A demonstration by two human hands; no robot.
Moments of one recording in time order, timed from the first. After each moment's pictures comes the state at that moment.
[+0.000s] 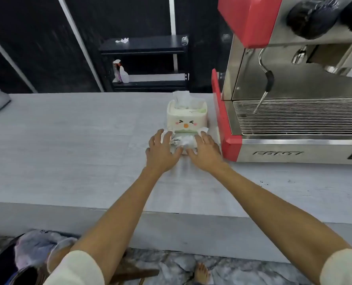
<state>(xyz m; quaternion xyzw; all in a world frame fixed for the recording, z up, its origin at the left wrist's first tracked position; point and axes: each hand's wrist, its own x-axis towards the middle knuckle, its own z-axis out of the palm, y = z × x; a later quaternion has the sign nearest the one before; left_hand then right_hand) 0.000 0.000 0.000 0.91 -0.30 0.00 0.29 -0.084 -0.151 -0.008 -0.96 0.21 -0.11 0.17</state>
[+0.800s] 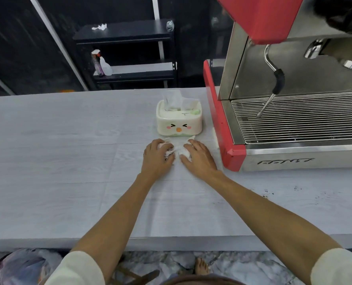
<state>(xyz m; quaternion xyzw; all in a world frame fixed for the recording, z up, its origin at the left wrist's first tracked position) 0.061 -0.029 -0.049 0.89 -0.36 -0.04 0.27 -0.049 -0.172 -0.051 -0.94 0.20 -0.12 0.23</state>
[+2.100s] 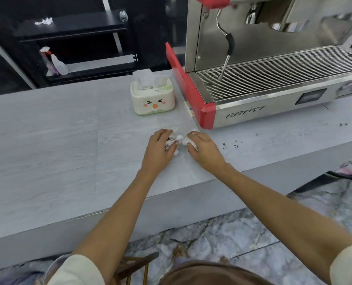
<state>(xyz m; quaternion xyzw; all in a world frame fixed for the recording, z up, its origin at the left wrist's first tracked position) -0.027 0.003 -0.039 0.77 -0.51 -0.02 0.38 -0.177 -0.112 -0.029 -0.91 0.24 -0.26 0.20</state>
